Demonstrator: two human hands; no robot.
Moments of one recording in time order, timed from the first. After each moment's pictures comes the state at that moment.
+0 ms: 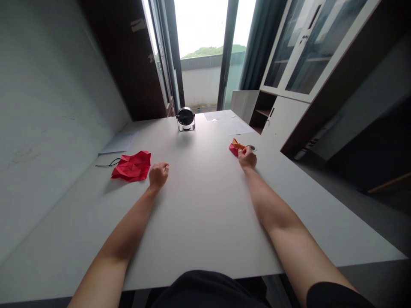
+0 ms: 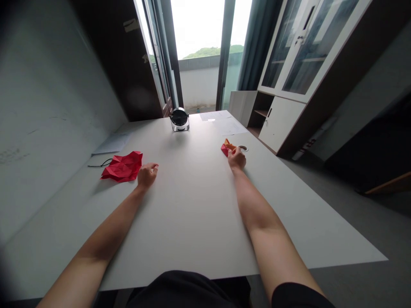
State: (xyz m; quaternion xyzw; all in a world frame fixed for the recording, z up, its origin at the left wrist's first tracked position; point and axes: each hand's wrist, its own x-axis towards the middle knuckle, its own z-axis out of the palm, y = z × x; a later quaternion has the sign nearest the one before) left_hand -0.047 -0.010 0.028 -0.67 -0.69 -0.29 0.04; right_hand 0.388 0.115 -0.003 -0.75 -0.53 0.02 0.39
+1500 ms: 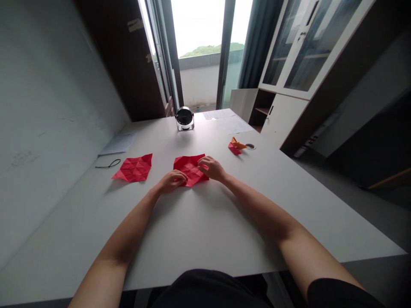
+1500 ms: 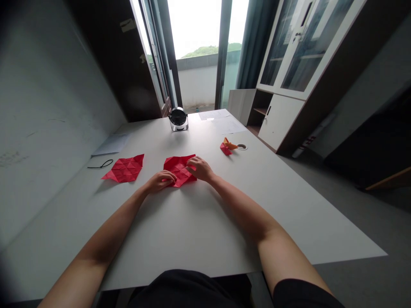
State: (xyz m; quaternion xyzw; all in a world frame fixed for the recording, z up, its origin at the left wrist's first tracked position) left_hand -0.021 -0.017 0.031 -0.86 -0.36 -0.26 -0.25; right_hand 0.255 0.047 0.020 -0.31 -0.88 0.09 0.35
